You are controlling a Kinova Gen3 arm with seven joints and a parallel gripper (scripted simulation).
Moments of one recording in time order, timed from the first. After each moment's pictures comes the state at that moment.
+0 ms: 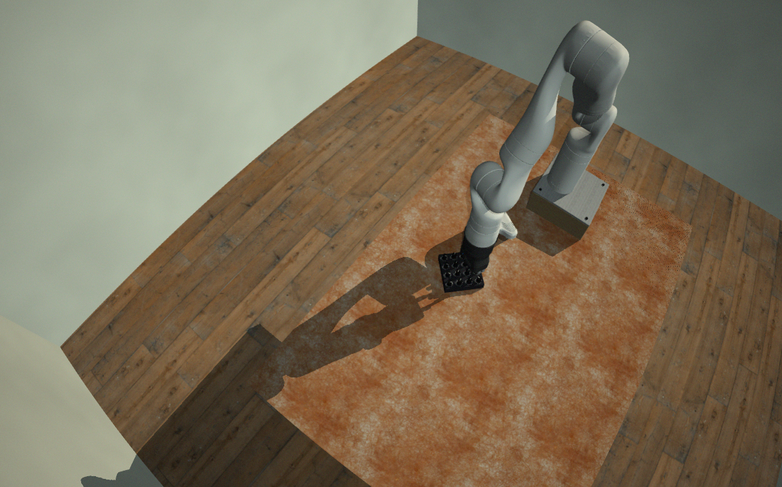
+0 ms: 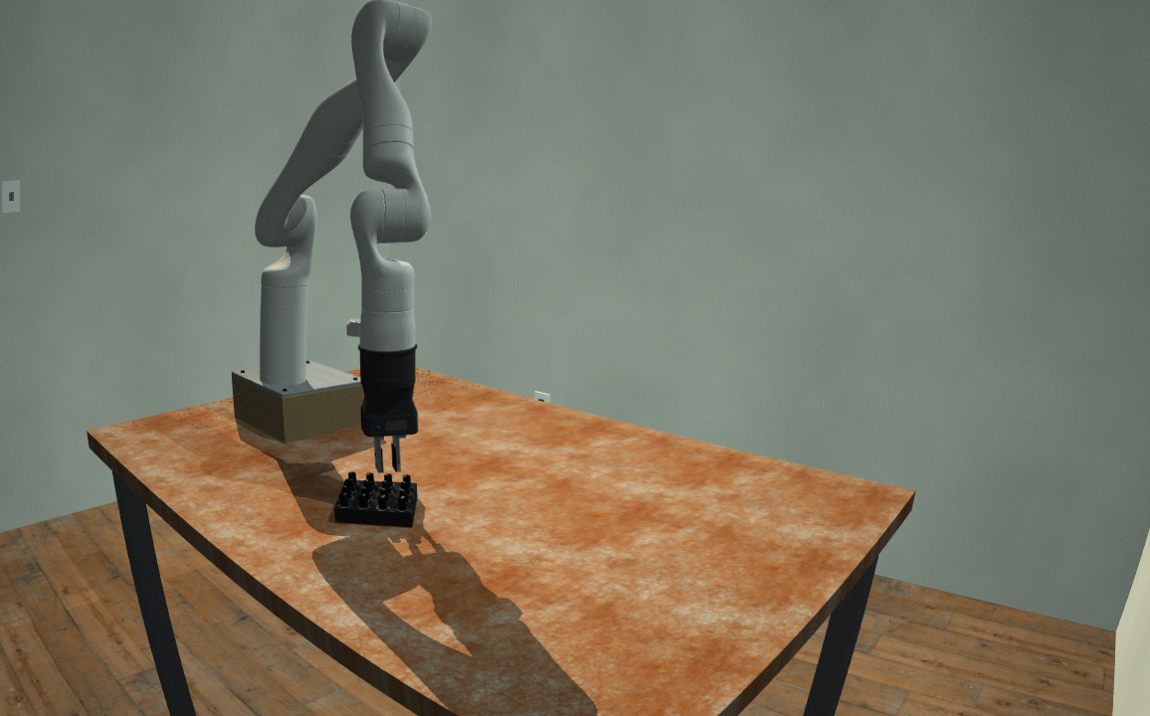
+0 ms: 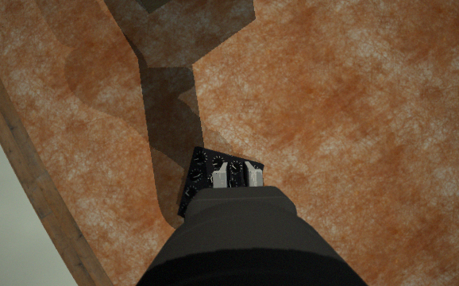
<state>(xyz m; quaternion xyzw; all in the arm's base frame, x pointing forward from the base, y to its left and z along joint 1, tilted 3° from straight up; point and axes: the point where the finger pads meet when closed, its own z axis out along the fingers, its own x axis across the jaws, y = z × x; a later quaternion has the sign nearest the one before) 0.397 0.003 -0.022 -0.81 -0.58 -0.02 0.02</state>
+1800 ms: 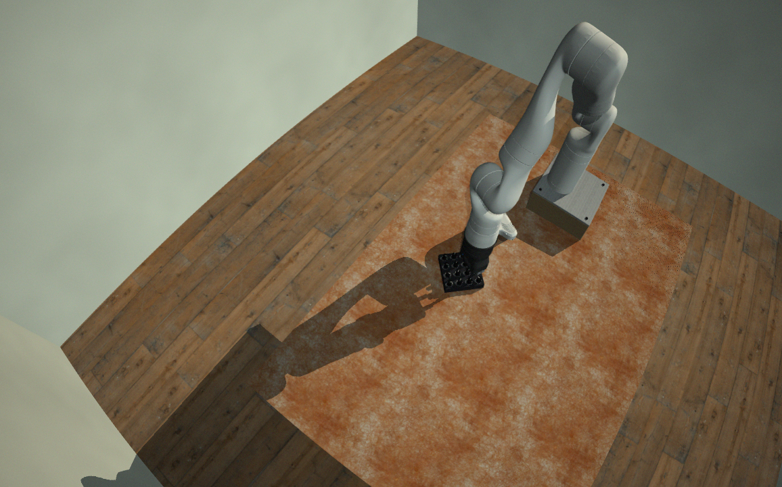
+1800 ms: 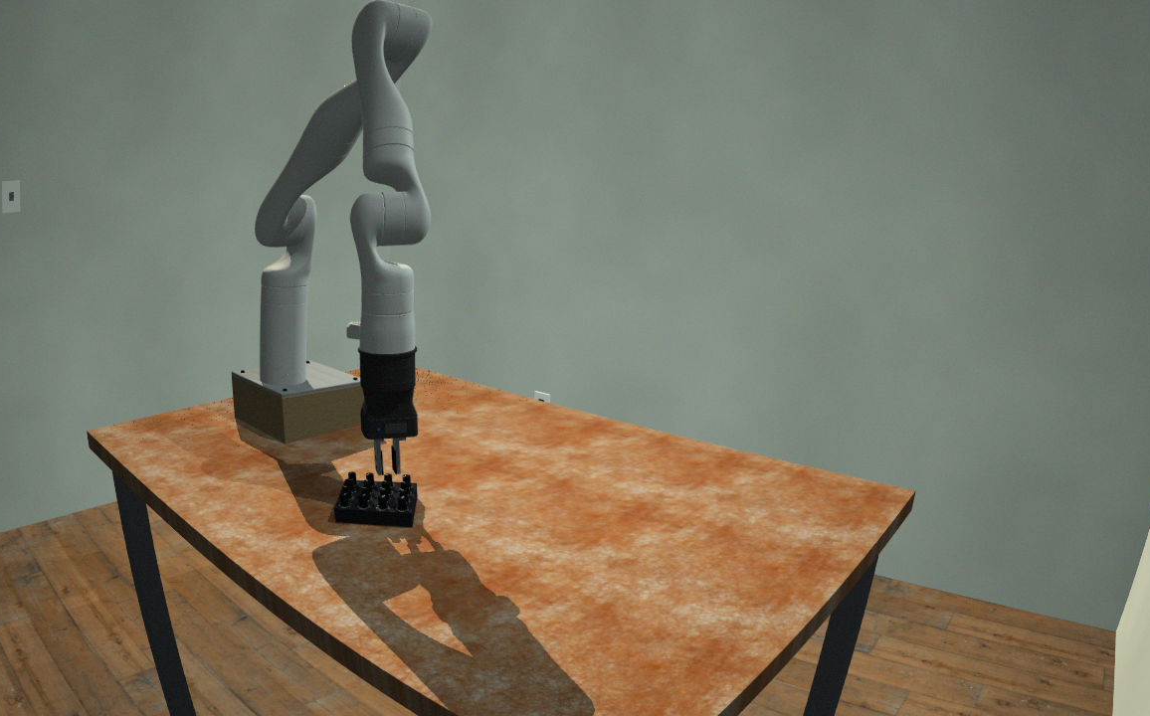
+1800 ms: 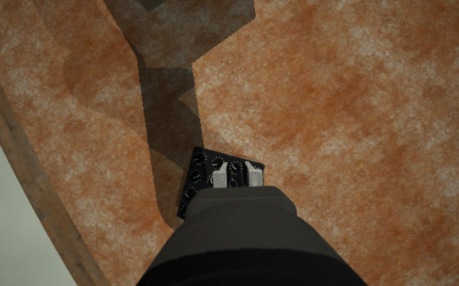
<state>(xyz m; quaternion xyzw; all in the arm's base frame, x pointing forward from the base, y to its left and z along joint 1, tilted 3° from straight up) 0.397 0.004 -0.026 -0.81 -0.58 -0.01 0.02</state>
